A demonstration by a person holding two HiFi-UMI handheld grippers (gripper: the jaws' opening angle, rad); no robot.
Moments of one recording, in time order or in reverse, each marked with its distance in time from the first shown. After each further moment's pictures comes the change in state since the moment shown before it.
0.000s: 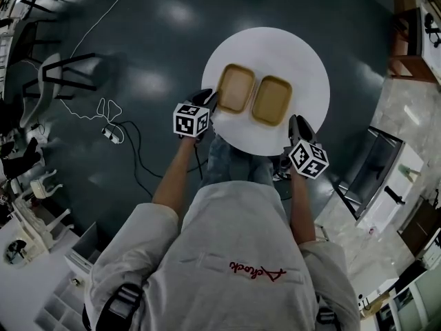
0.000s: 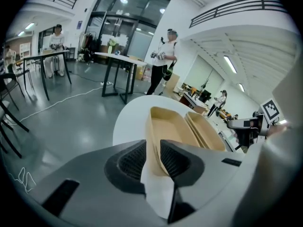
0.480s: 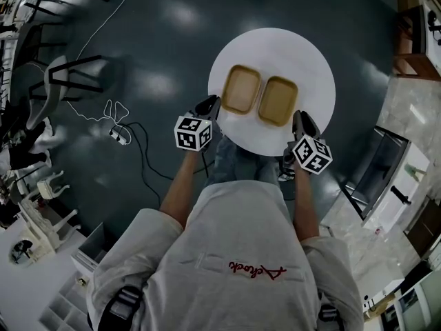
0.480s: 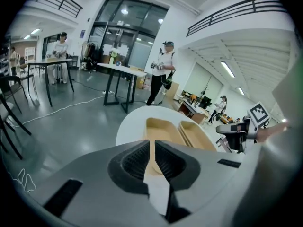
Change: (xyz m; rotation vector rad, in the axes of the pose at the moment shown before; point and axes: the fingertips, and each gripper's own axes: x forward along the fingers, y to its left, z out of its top) left arm -0.039 -0.017 0.015 0.008 -0.117 0.013; right arm 0.012 0.004 0.007 0.027 -0.026 -0.005
